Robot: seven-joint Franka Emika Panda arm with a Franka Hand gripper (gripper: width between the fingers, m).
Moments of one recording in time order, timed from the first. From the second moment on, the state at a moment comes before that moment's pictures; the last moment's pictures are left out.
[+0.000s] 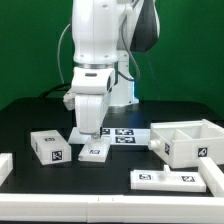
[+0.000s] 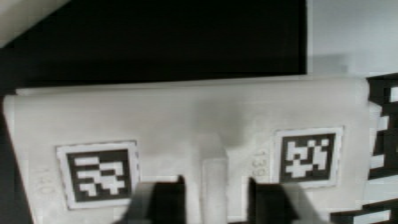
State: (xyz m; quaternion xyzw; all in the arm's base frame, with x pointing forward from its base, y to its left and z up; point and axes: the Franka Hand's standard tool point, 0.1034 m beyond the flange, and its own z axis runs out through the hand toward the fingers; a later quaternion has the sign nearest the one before) arm 0.413 -0.051 0.029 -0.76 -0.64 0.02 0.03
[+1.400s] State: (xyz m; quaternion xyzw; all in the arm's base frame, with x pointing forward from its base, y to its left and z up) arm 0.539 -0.023 0.098 -0.95 -0.31 -0.02 0.00
